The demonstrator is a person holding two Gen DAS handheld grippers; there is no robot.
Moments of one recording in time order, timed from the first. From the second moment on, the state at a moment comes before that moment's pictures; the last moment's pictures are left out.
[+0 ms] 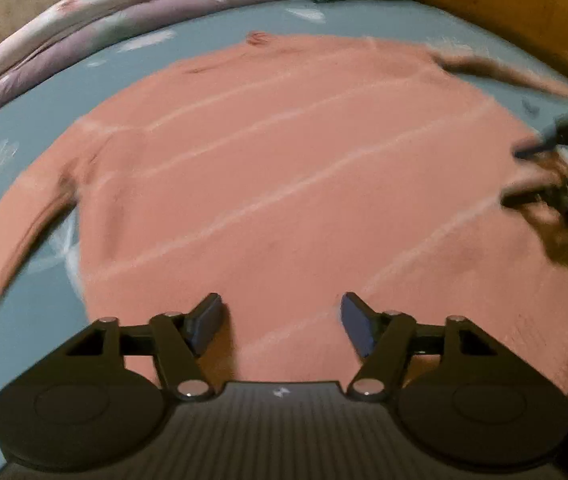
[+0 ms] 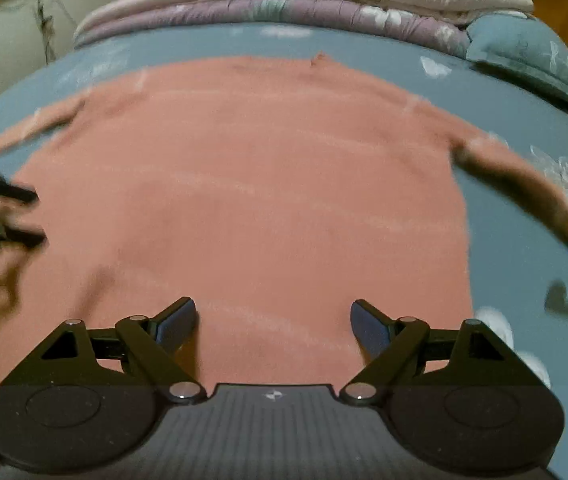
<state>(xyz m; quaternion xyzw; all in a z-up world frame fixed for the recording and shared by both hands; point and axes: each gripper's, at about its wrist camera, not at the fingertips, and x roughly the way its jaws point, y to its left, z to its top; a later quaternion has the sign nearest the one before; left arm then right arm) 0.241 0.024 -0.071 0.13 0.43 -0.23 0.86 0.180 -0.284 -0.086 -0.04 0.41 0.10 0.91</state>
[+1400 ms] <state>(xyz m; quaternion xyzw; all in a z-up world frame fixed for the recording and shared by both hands) 0.247 0.059 -0.081 0.10 0.39 -0.27 0.87 0.200 -0.218 -0.092 0.00 0.38 0.07 0.92</state>
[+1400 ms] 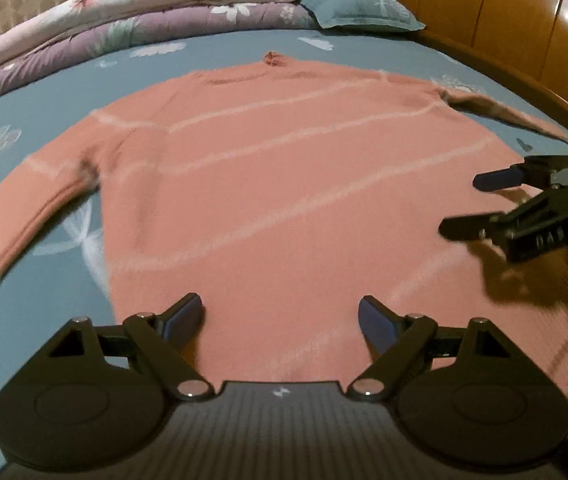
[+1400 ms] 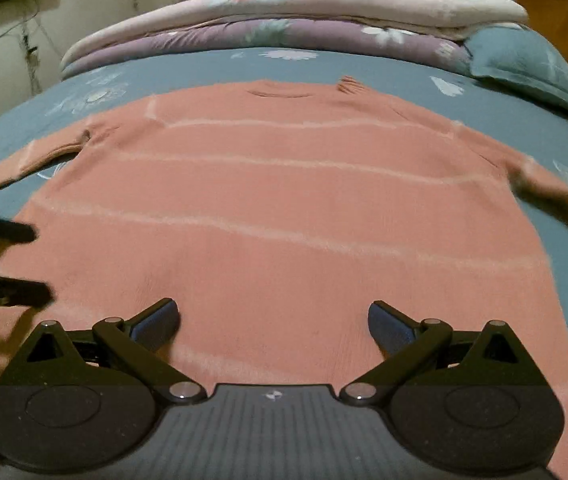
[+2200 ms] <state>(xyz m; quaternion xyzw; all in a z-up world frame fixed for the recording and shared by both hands) 0.468 0.138 -0.062 -0.15 0.39 -0.27 0.87 0.206 -0.207 -0.091 0.00 0.42 0.02 0.91</state>
